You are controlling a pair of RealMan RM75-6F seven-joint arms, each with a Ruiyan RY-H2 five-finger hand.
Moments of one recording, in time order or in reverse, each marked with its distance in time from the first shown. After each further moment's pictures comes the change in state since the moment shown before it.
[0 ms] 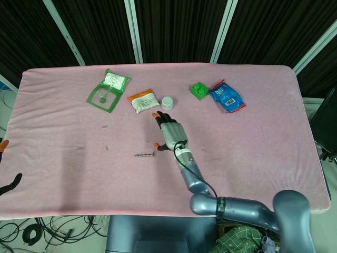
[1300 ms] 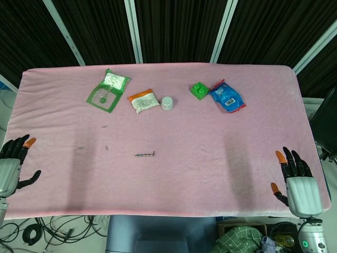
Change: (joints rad) left arm -0.094 -0.015 0.007 -0.014 0.015 -0.130 0.048; right arm -0.893 0.589 -0.524 -0.312 -0.933 0.685 0.223
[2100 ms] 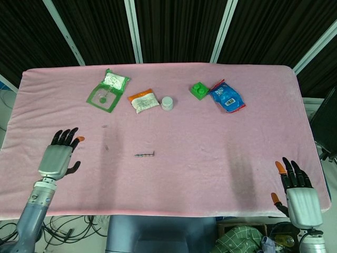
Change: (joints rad) left arm -0.240 -0.158 -0.098 -0.236 -0.320 -0.173 0.581; right arm -0.081 -0.023 -0.004 0.043 -0.083 -0.003 0.021
